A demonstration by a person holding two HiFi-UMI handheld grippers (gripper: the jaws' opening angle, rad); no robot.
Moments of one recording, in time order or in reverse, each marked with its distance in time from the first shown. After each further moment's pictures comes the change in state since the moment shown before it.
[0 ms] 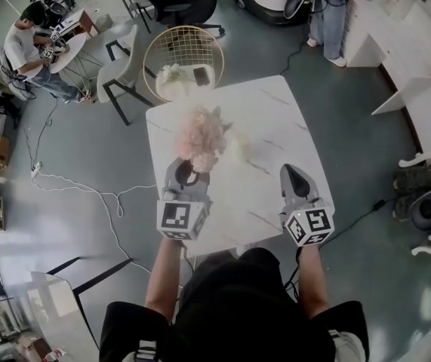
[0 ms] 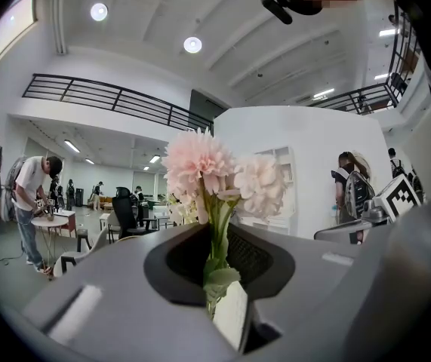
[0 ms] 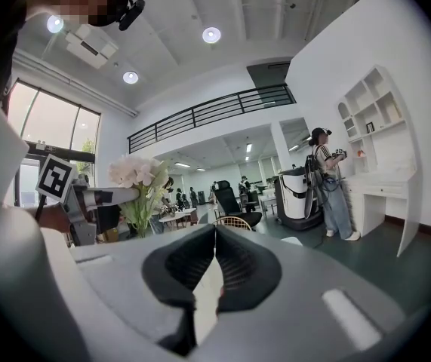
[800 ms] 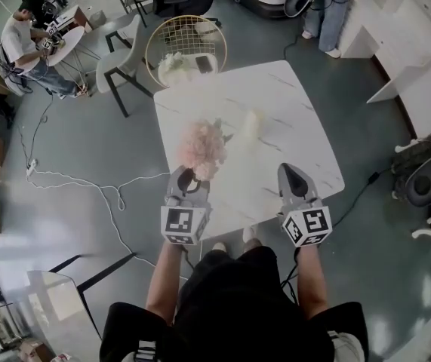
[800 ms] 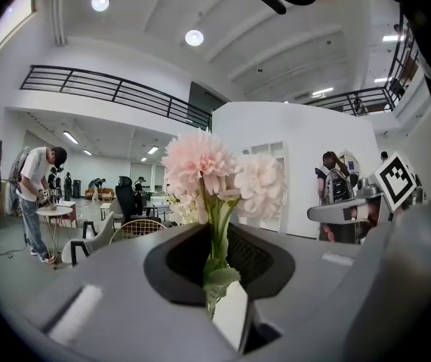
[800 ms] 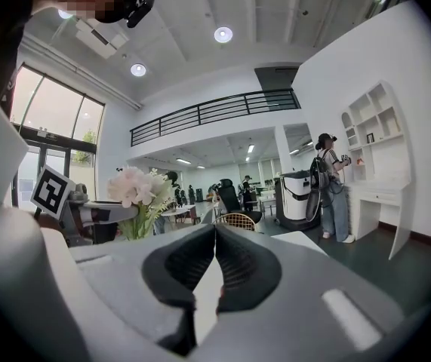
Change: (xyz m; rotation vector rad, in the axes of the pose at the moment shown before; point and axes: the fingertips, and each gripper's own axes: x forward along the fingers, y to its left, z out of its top) left arm -0.118 0.029 -0.059 0.001 0.041 -0.035; right arm -0.043 0.113 -0.035 -0.064 0.007 -0.030
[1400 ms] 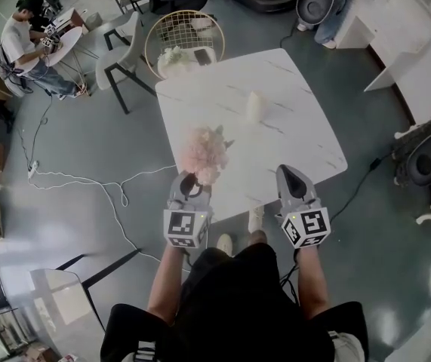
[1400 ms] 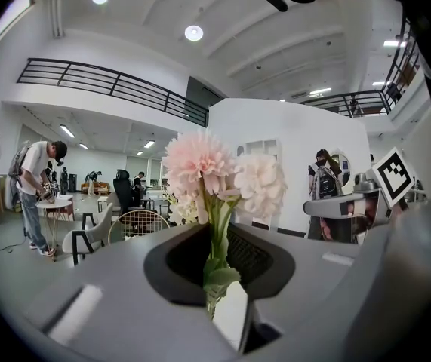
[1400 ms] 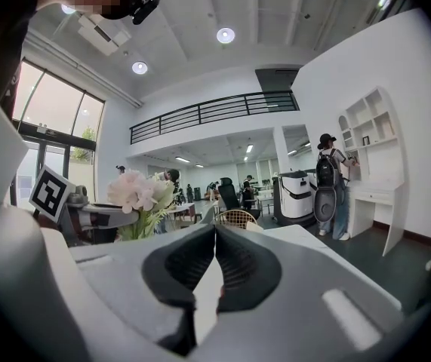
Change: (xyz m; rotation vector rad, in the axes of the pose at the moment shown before) left arm -0.071 -0.016 -0.030 -0.014 0.047 -0.039; right arm -0.054 0.054 -0.023 -0.012 0.009 -0.025
